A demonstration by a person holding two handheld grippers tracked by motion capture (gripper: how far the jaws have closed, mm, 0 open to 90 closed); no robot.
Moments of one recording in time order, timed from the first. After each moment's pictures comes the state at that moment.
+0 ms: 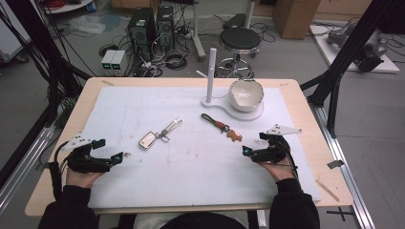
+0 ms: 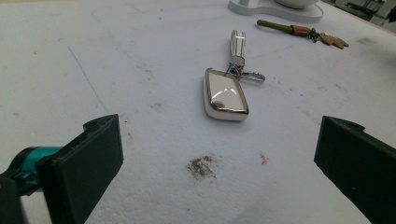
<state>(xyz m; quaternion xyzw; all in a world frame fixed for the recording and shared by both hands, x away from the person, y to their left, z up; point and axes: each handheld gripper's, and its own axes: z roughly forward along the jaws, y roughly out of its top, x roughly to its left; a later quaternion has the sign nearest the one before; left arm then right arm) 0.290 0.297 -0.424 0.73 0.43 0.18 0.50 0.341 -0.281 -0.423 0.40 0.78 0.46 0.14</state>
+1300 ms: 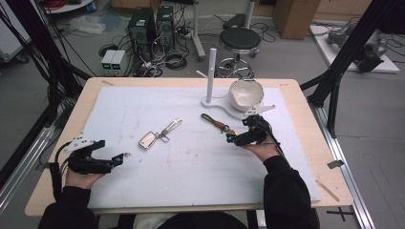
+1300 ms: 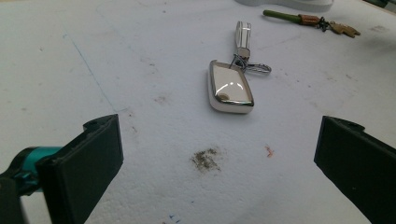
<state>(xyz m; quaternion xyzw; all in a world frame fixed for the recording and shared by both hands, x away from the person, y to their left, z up) 0.288 0.295 -0.425 0.74 0.43 0.19 0.49 0.398 -0.227 -0.399 0.36 0.83 0.41 0.11</state>
